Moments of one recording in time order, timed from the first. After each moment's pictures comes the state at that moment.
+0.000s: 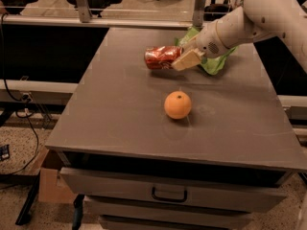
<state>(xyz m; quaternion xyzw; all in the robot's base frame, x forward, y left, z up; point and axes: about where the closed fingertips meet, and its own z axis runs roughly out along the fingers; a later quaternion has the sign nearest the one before) 0.692 -0.095 0.882 -0.53 0.74 0.17 0.38</state>
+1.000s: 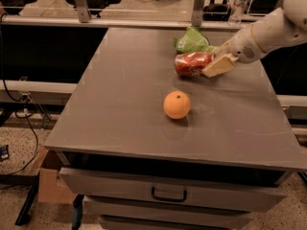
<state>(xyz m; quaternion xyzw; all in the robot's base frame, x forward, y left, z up) 0.661 -0.188 0.879 -0.50 0.78 0.13 0.34</state>
